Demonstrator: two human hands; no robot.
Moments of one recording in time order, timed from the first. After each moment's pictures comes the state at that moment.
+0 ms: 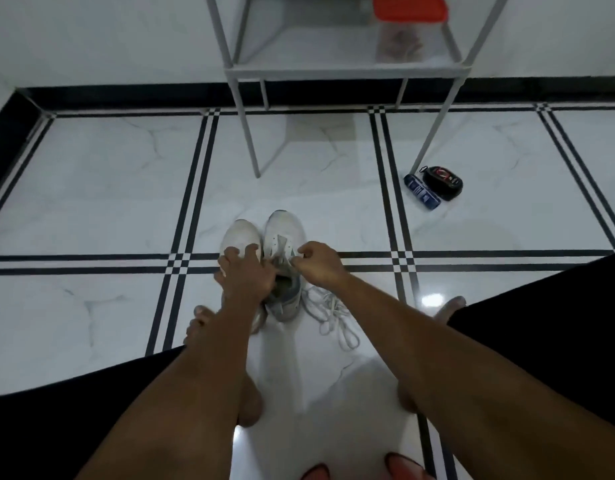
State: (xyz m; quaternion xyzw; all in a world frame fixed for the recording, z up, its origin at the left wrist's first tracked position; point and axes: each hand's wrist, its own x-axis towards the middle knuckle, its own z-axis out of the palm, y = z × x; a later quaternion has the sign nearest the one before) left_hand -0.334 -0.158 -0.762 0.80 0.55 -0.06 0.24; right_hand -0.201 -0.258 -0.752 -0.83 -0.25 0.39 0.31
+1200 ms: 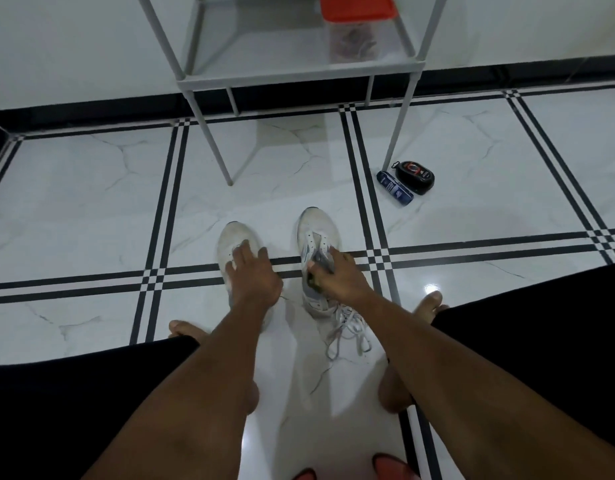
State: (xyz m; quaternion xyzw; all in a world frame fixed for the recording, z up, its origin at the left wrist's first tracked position) left_hand -0.279 -0.195 -0.776 0.90 0.42 -0.09 0.11; right_hand -0.144 -0.346 -0.788 -0.85 -0.23 0.36 0.31
